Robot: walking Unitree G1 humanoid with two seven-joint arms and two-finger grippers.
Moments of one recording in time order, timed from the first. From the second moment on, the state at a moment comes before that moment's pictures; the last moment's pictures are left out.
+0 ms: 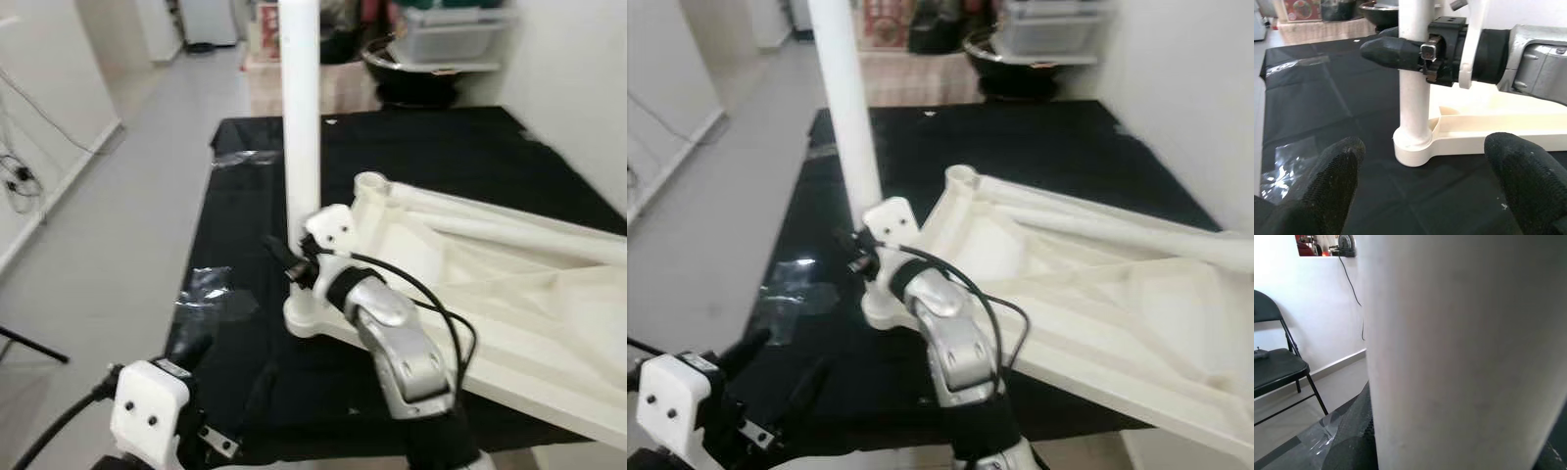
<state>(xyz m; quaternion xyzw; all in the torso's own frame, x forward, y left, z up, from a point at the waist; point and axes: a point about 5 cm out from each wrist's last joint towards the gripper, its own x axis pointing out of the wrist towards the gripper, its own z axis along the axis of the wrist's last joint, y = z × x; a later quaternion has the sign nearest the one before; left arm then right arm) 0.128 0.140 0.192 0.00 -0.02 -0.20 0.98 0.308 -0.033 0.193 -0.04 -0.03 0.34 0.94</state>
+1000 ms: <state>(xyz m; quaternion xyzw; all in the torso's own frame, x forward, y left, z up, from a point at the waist) 0.113 0.136 0.184 -0.01 0.00 -0.18 0.98 0.347 -0.046 0.228 -0.04 -0.01 0.71 0.70</state>
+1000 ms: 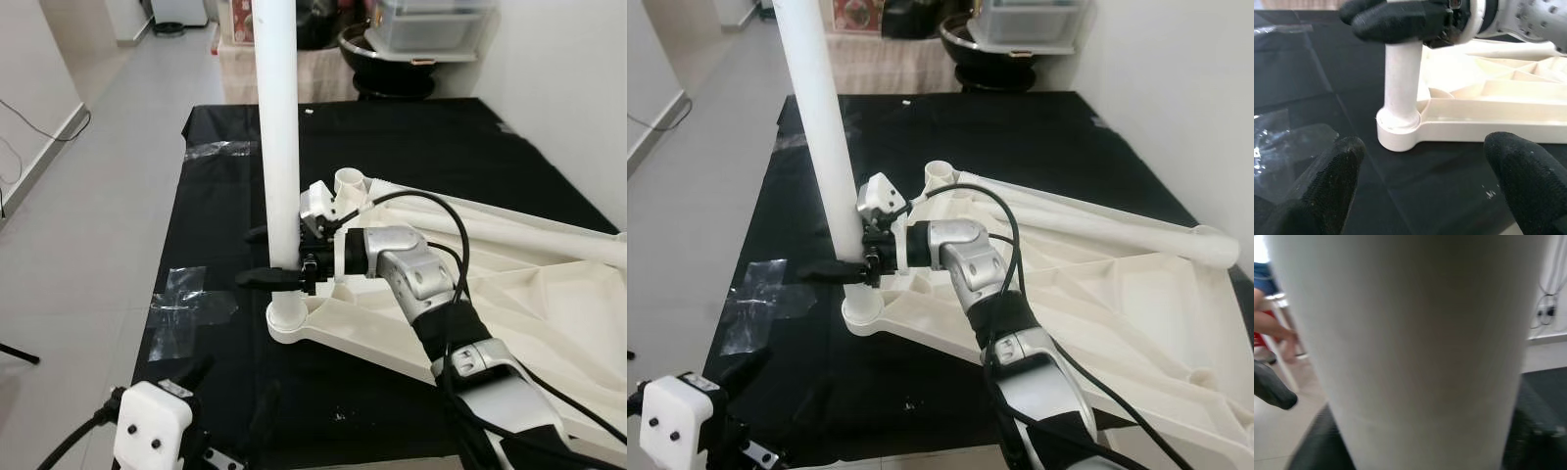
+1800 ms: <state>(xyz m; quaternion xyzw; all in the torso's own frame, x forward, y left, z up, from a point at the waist) 0.114 0.137 0.188 0.00 -0.02 -0.19 0.98 0.319 -0.033 0.209 -0.03 -0.11 0.38 0.92</state>
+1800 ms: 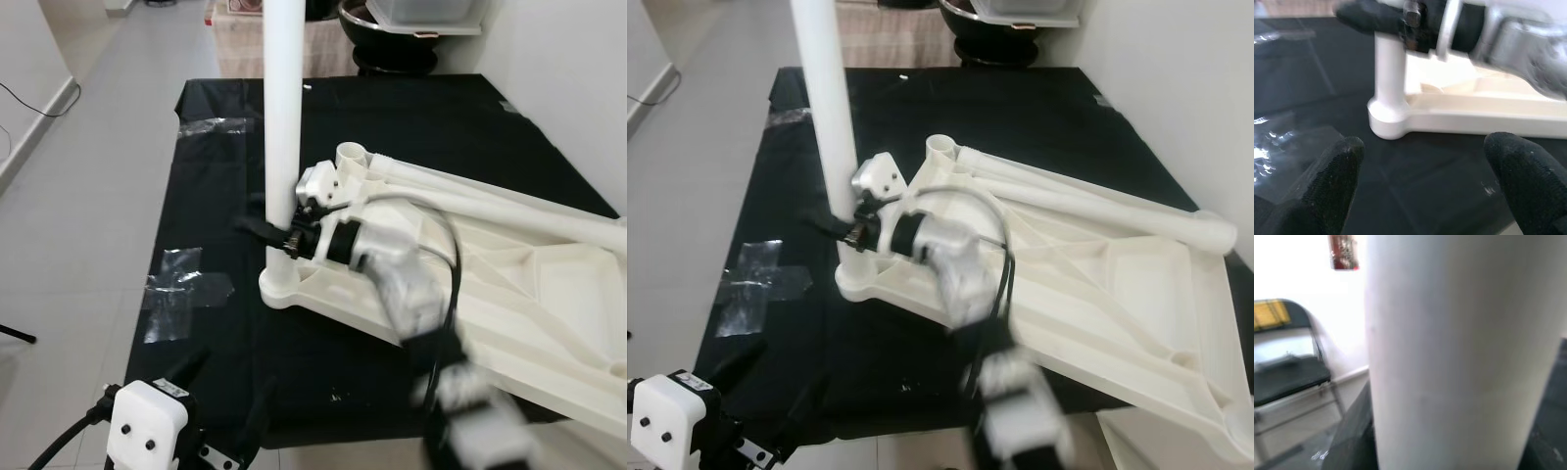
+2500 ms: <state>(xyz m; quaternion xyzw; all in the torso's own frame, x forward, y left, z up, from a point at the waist) 0.125 0.144 0.193 0.02 -0.03 -0.18 0.98 0.275 -0.016 0.234 0.00 -0.12 0.62 0.78</state>
